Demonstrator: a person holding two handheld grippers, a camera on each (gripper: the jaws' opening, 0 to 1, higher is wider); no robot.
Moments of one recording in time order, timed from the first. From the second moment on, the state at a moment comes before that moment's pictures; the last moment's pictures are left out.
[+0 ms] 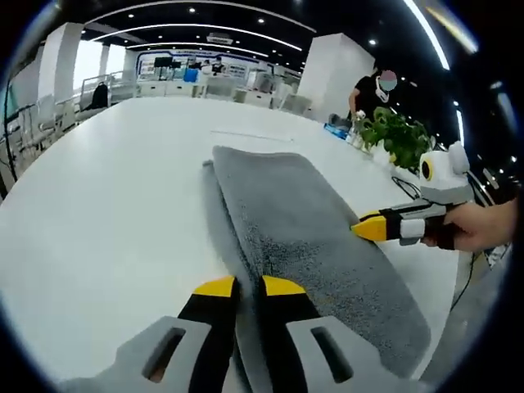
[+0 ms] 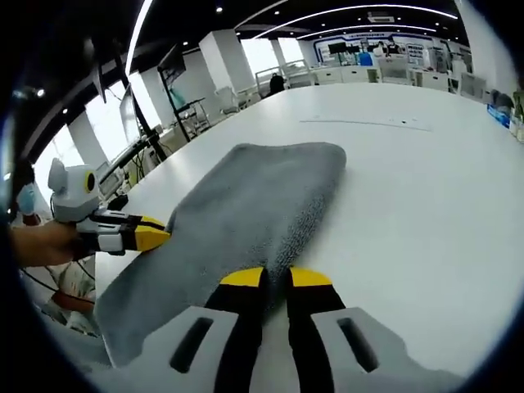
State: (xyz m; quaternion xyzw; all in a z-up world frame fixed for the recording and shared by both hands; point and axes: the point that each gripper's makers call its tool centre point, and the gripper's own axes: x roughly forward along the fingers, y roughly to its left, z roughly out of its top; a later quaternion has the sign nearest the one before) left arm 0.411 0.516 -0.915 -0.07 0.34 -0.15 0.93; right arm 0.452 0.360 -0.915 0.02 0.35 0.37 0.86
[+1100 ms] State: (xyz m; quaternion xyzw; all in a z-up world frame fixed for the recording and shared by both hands) left arm 0.400 0.371 -0.910 -0.02 0.35 -0.30 0.89; right arm 0.435 0.218 -0.912 0.01 0.35 0.26 0.90
